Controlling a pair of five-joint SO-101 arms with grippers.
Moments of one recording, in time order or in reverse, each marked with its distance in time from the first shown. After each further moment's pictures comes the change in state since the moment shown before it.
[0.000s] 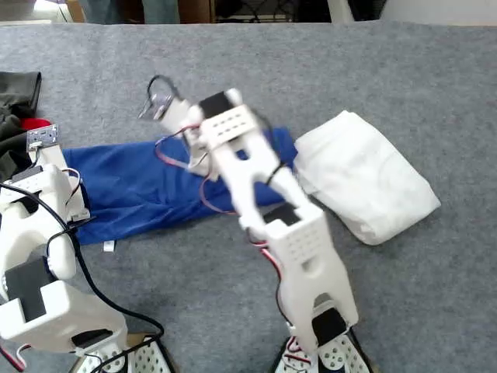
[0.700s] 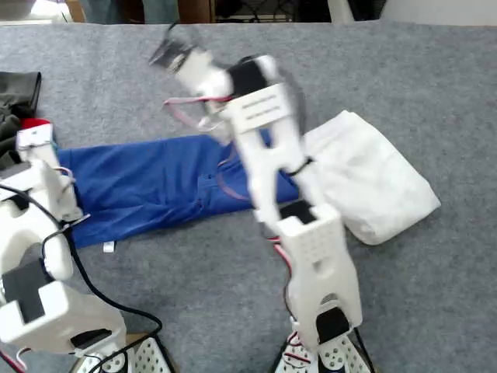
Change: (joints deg) left arm -2.7 -1.6 -5.5 9.3 -0.7; right arm 7.9 -9.1 -24.2 16.7 -4.5
